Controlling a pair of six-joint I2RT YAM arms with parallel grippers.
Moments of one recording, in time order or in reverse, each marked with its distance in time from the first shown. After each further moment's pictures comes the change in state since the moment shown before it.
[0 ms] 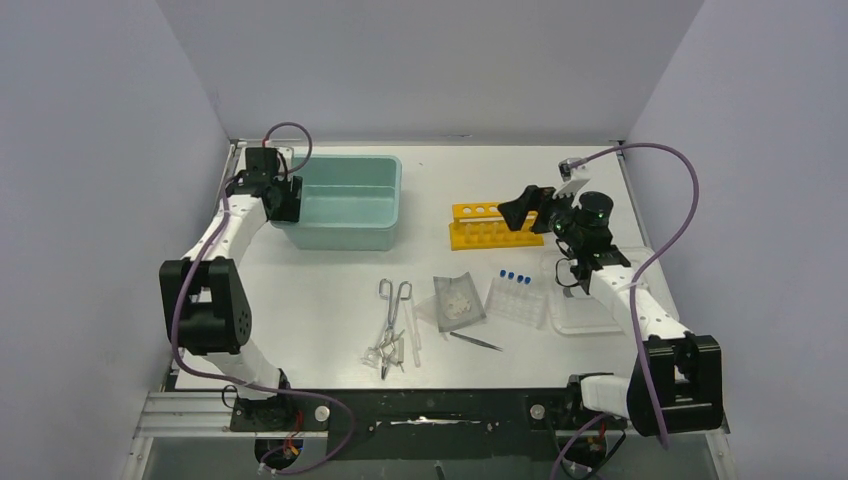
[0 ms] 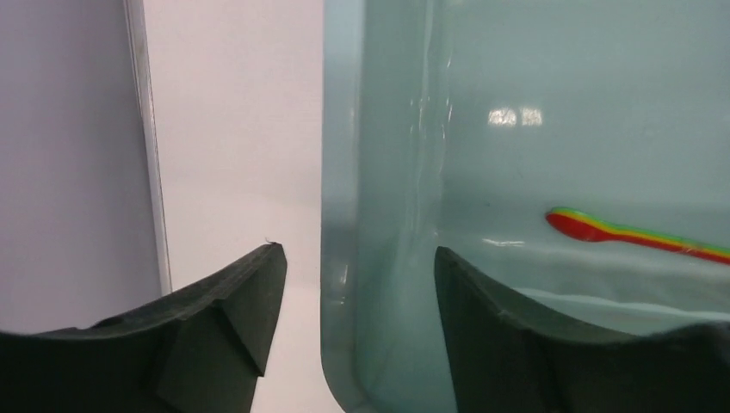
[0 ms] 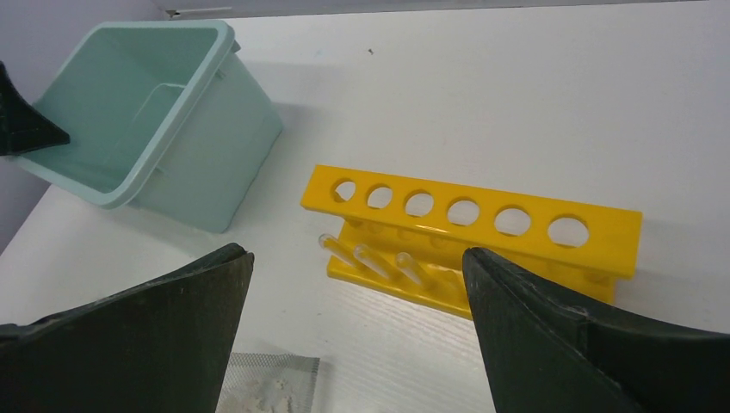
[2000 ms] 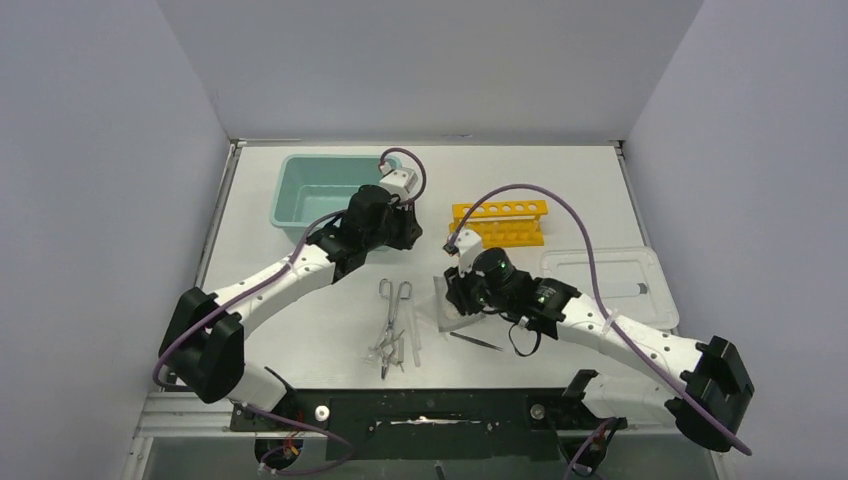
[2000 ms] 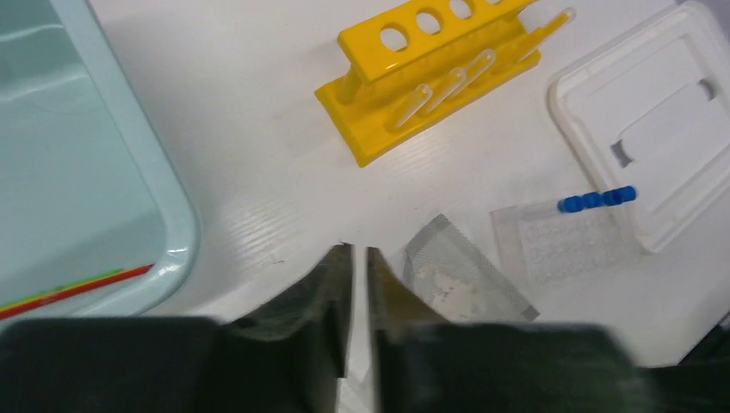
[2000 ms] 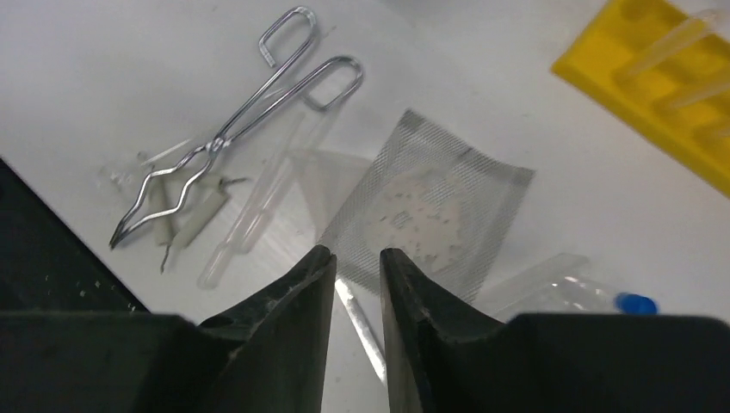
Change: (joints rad) left arm -0.675 -0.230 -0.250 0.425 0.218 -0.454; right arm 0.733 -0.123 0.060 -0.571 0.448 -0.122
